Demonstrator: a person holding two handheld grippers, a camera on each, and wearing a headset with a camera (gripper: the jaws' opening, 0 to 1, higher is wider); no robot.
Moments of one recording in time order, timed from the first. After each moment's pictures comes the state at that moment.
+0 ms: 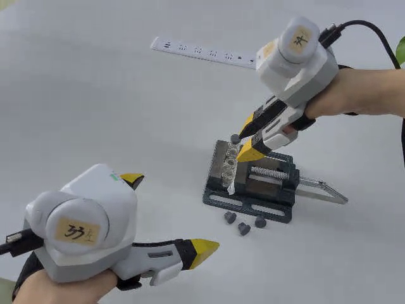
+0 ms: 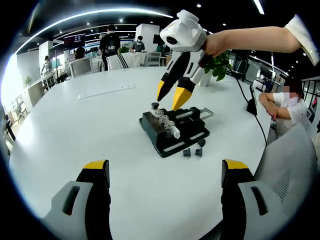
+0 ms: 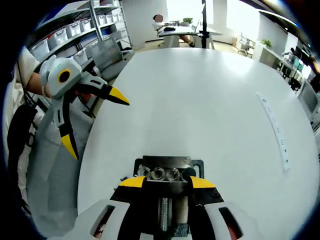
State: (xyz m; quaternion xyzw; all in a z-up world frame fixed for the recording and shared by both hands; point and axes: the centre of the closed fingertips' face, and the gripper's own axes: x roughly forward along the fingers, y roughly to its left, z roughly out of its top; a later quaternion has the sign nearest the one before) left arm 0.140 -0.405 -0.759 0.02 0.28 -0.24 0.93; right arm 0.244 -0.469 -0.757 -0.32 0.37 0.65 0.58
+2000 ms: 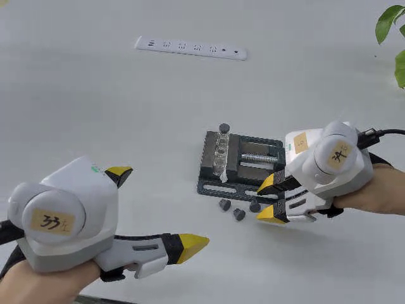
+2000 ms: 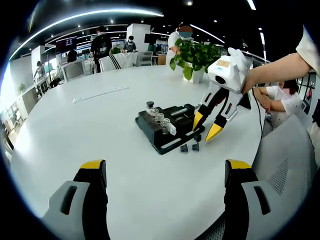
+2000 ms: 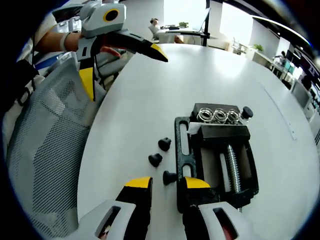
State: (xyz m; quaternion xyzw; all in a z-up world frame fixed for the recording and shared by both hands) left arm 0.134 -0.401 -0.757 0.04 0.28 -0.28 0.92; right arm 0.166 -0.530 -0.823 -0.33 0.35 0.63 0.61
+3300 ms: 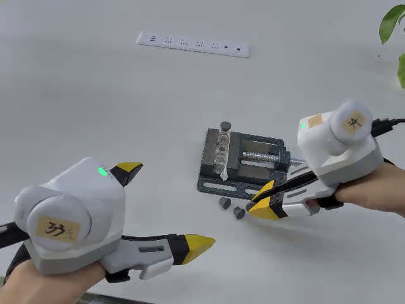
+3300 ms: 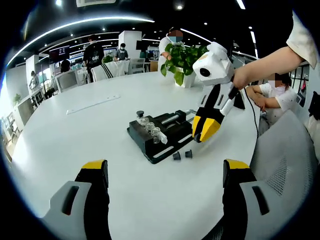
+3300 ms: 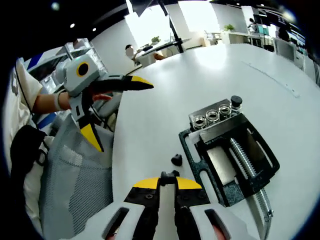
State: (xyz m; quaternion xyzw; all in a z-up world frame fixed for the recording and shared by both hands) left arm 0.134 -0.424 -0.745 0.05 0.24 -0.31 0.92; right arm 0.142 -0.513 -0.776 -0.08 0.44 0.61 0.65
